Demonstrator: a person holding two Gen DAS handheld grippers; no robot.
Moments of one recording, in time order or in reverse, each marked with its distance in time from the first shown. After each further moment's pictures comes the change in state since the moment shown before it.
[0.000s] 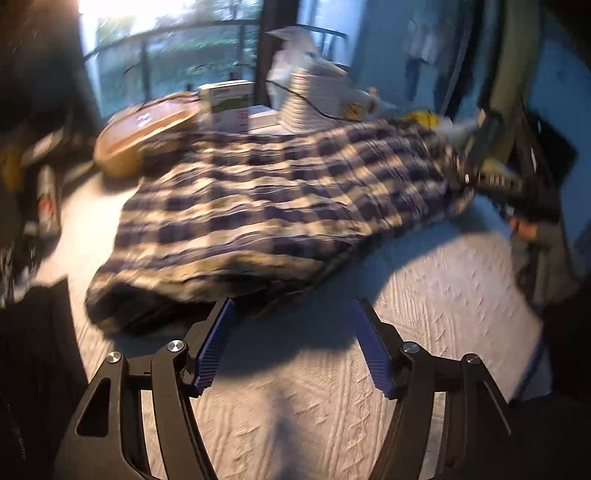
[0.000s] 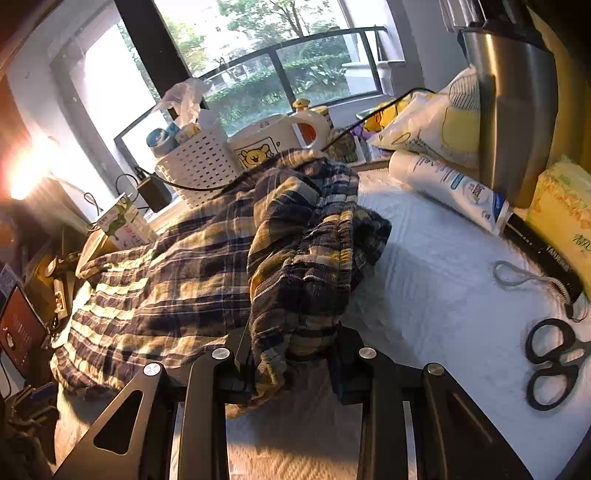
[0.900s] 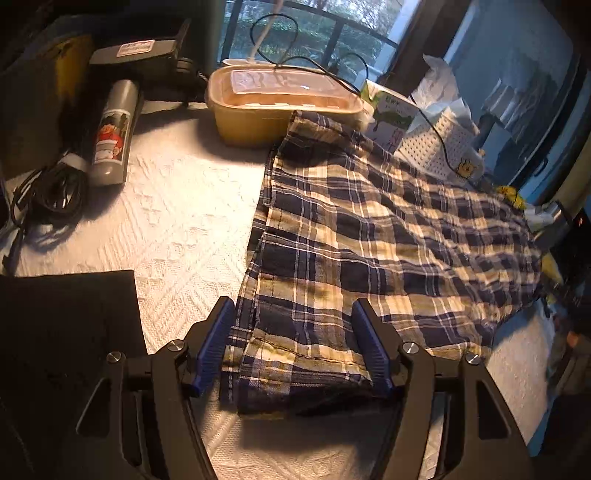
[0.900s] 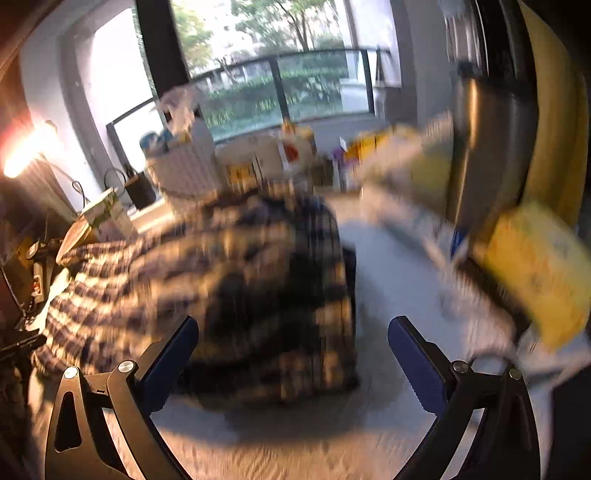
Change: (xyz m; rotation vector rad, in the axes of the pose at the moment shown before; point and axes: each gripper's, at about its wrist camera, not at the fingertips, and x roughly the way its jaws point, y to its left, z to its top) left arm 0.037 0.154 0.011 -0.380 -0.004 0.029; right arm -0.018 -0.009 0.001 -0.078 -0.015 -0.108
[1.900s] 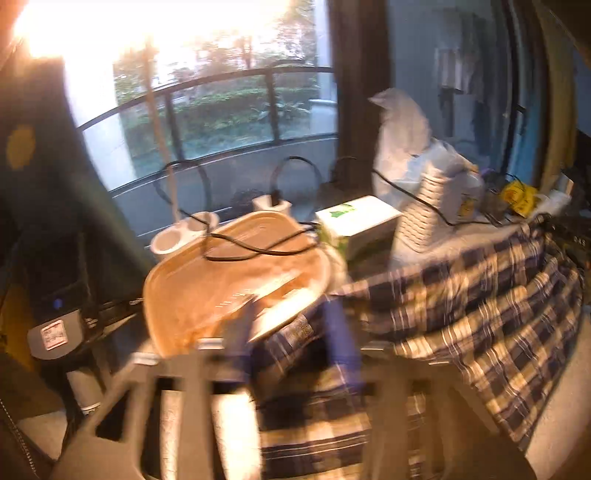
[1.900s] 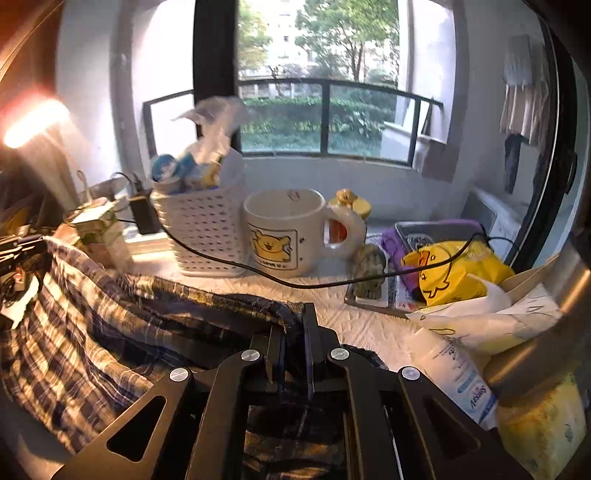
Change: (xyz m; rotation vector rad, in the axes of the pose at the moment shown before) left arm 0.029 -0.069 0.132 0.406 -0.231 0.106; right arm 0.054 0.043 0.097 -0.270 -0.110 -0.003
